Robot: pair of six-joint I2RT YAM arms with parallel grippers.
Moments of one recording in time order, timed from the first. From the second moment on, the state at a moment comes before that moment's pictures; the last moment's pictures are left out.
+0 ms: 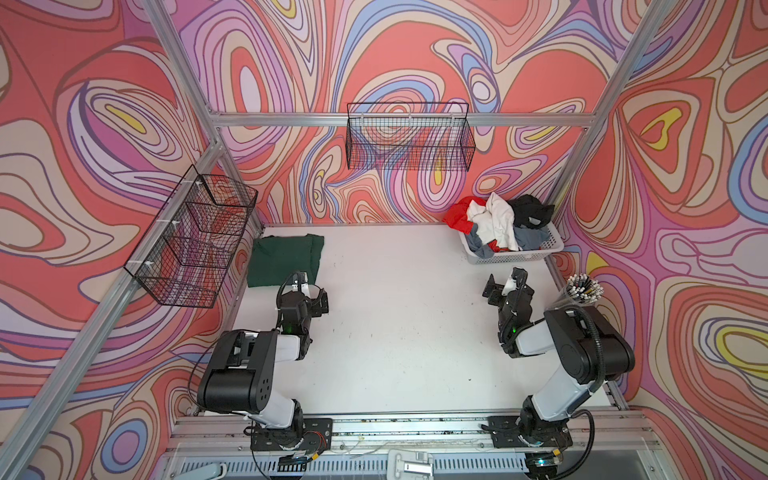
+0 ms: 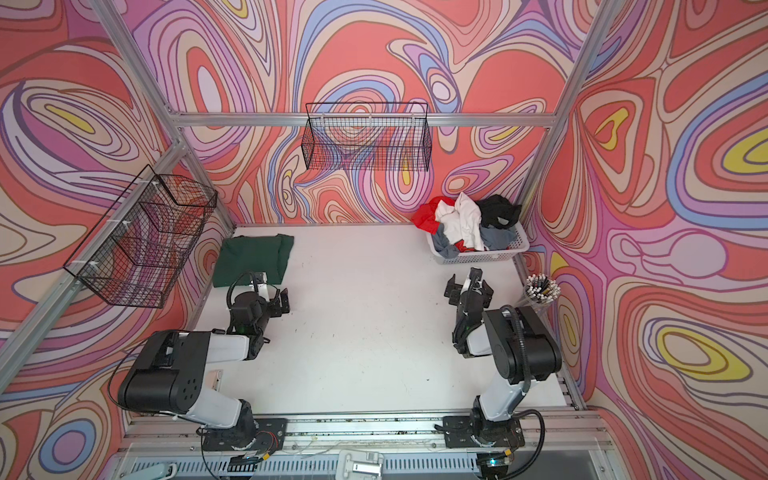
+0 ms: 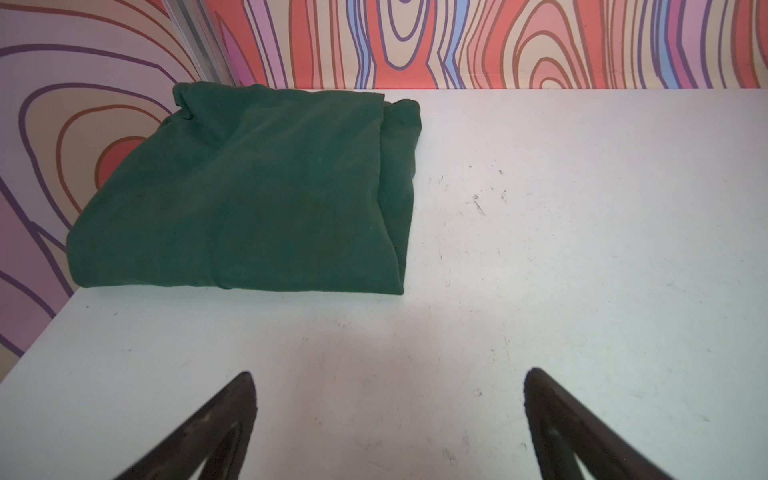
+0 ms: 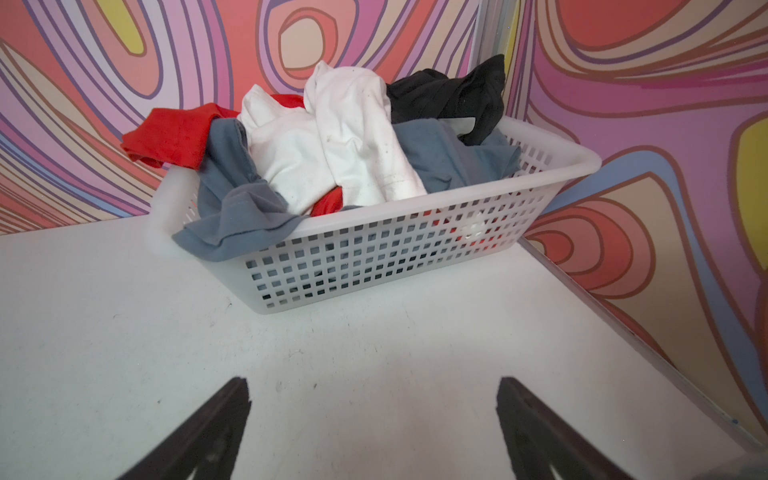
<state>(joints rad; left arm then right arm) -0.02 1.53 0.36 0.77 -0.12 -0.03 0.08 1.71 0.38 1.16 0.34 0.08</state>
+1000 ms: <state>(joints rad) -0.02 1.53 0.36 0.77 -0.12 -0.03 0.08 1.71 0.38 1.16 0.35 0.08</state>
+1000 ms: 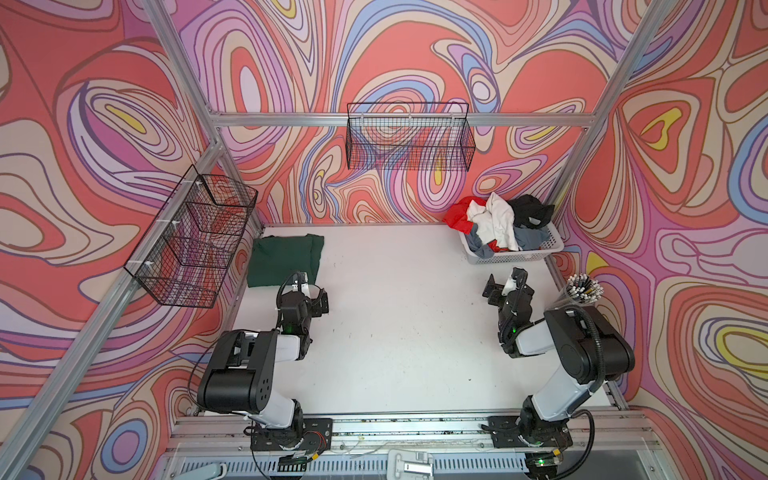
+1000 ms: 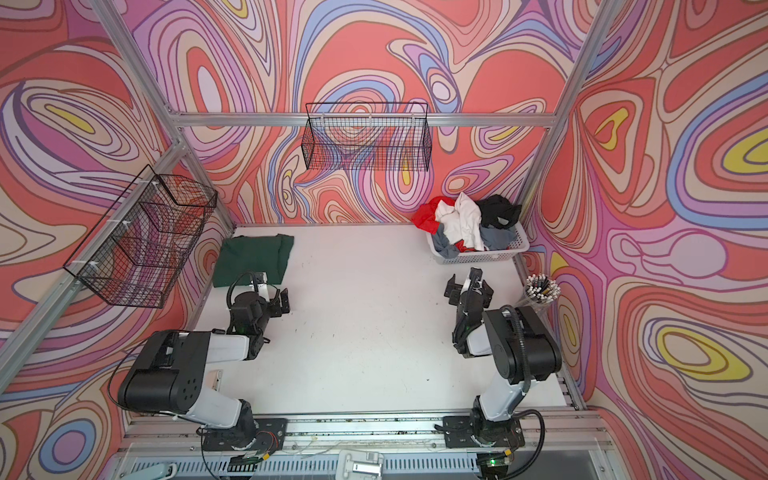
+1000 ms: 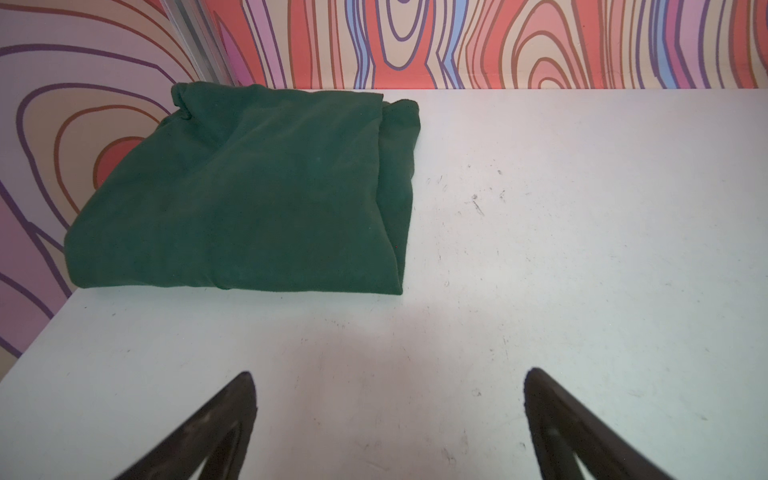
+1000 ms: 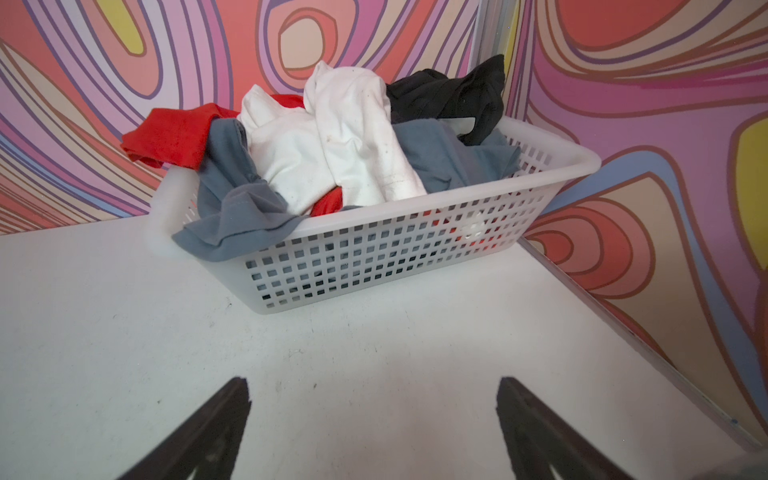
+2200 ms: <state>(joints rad) -0.28 1.25 0.70 0.15 -0.14 -0.18 0.15 1.60 1.30 0.00 0.39 0.29</state>
